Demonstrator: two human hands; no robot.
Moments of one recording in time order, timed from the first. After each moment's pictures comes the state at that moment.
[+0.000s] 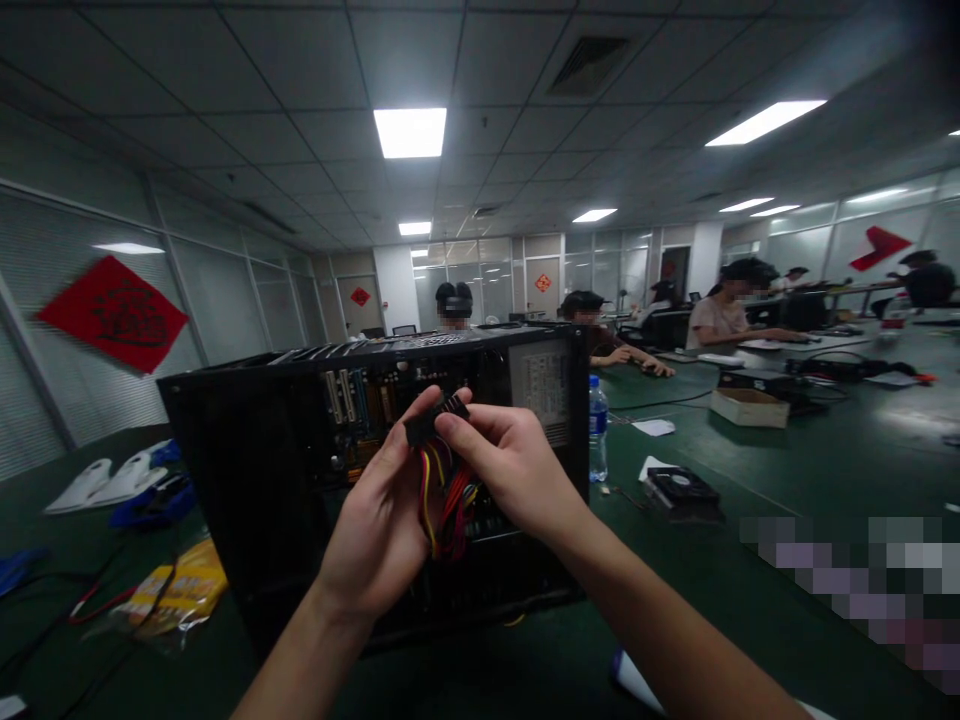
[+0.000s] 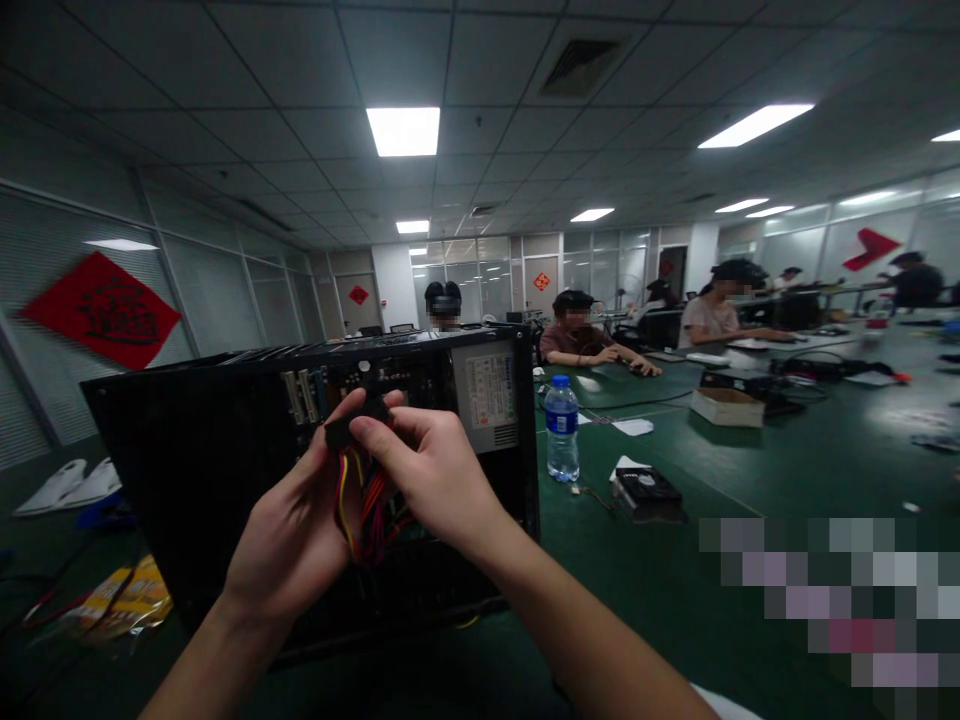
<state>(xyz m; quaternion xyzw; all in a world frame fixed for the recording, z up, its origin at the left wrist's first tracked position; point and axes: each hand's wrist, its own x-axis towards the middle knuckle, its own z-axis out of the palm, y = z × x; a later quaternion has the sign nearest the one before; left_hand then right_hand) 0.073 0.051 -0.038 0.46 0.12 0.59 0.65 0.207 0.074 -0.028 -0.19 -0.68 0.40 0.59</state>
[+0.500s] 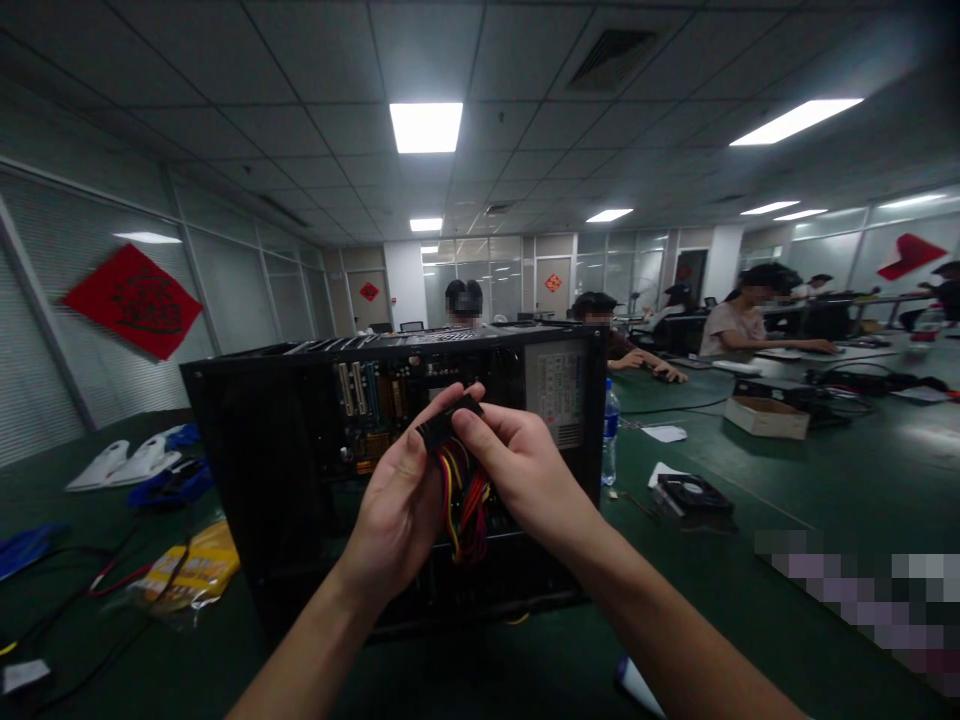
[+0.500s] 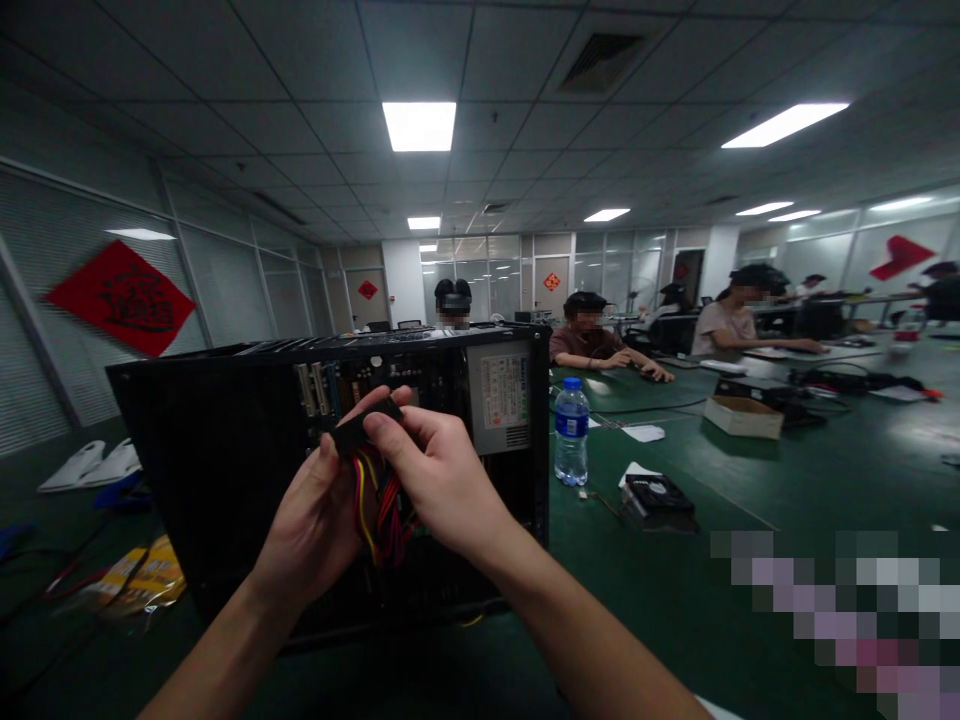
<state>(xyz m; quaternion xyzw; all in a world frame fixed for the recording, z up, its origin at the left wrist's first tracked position) 0.072 0.056 -0.046 0.55 0.08 0.60 0.58 0.201 0.071 -0.030 -0.16 -0.66 0.47 0.56</state>
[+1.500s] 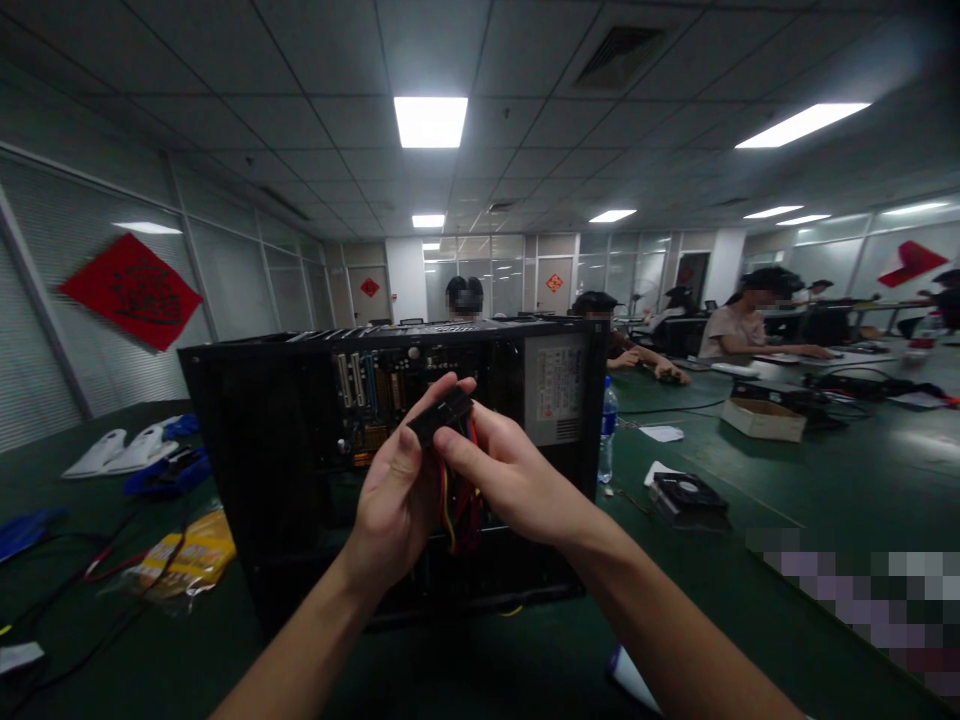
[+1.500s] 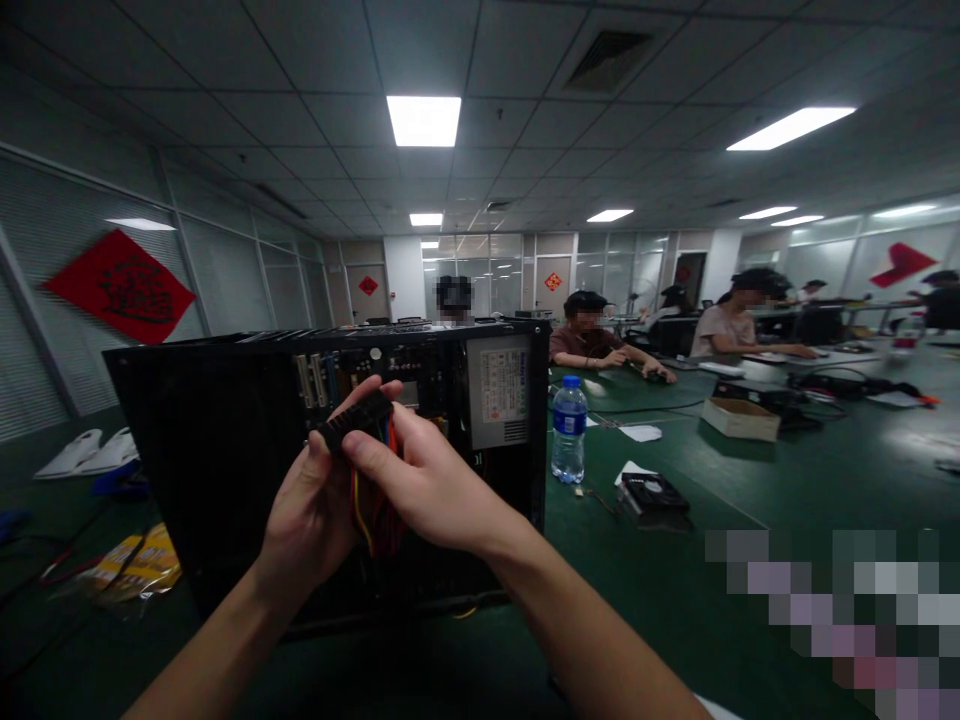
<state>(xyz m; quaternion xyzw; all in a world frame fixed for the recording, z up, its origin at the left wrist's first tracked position) 0.078 0.053 -0.051 0.55 0.10 0.64 0.53 0.203 0.074 -0.035 -0.12 -0.75 0.43 0.50</state>
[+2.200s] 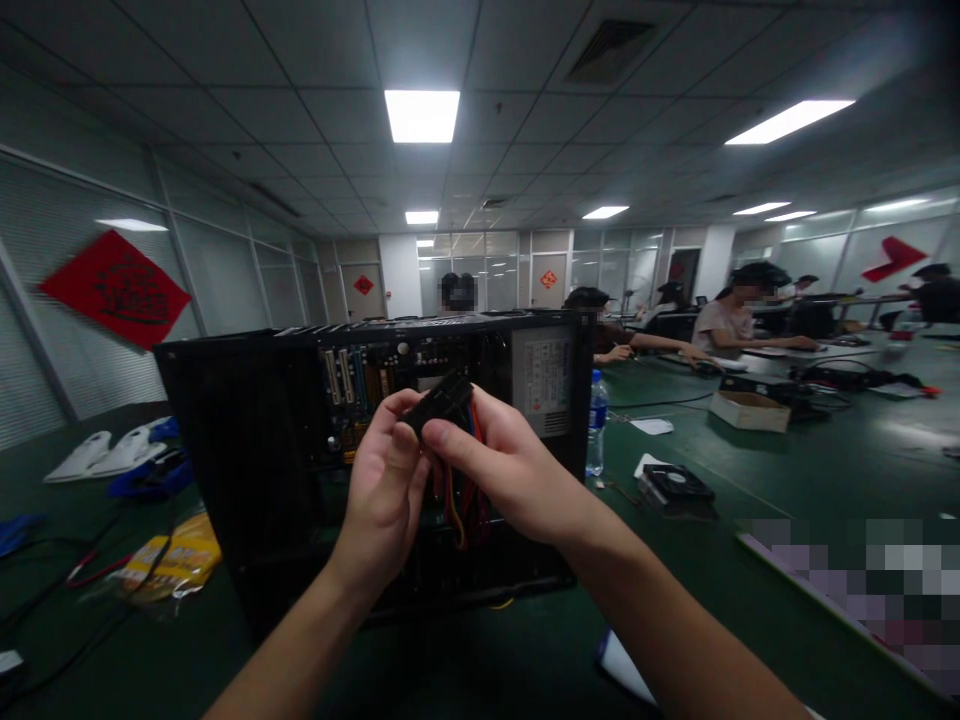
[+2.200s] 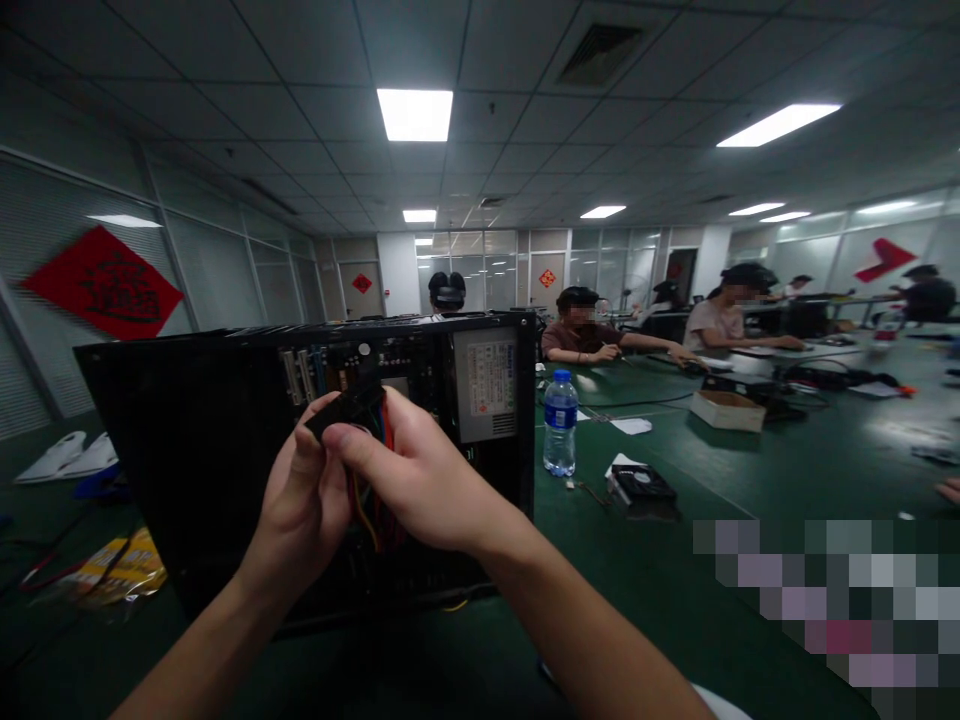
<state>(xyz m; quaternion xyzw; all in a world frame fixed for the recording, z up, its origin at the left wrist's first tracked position) 0.083 0.057 -0.055 0.52 0.17 0.70 0.46 0.212 0.063 -0.026 -0.09 -0.73 0.42 0.53</state>
